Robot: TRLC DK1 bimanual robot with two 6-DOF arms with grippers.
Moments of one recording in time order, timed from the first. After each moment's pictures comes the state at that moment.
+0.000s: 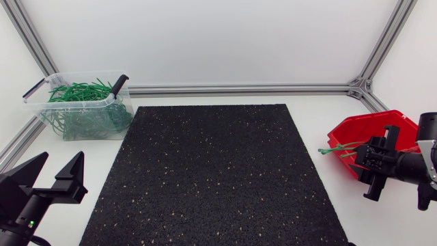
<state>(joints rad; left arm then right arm) 0.06 0.07 0.02 0.00 0.07 -0.03 -0.38 1.24 0.48 -0.08 -0.26 -1.51</state>
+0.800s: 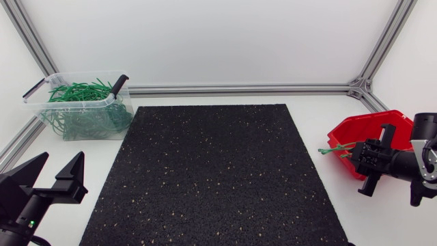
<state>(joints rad) 0.06 0.08 0.02 0.00 0.07 -0.03 -0.38 1.33 0.48 0.04 -0.27 -1.48</state>
